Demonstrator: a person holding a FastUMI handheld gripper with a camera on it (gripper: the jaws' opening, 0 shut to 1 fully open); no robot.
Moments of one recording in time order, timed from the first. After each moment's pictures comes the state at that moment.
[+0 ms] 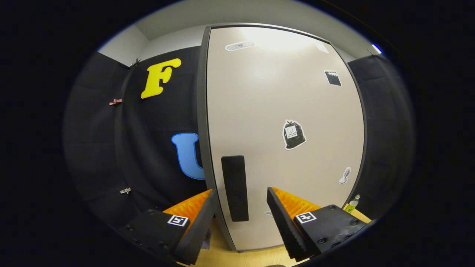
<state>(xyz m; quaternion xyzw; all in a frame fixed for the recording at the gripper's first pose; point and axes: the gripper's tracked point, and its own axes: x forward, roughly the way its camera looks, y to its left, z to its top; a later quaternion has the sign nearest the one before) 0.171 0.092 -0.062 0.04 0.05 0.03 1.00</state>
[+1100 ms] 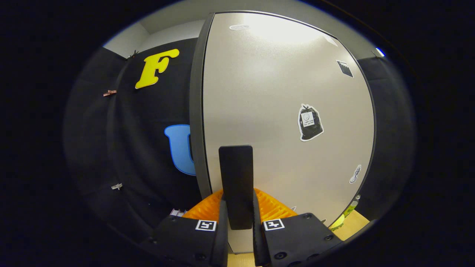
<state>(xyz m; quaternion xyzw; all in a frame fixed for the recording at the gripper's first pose) 0.199 0.096 -0.083 0.01 0.06 0.01 1.00</state>
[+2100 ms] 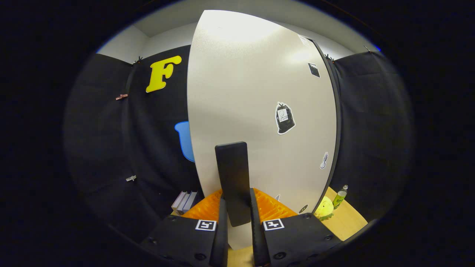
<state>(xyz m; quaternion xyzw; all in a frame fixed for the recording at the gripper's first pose) 0.092 0.055 -0.070 0.03 0.09 0.05 0.99</state>
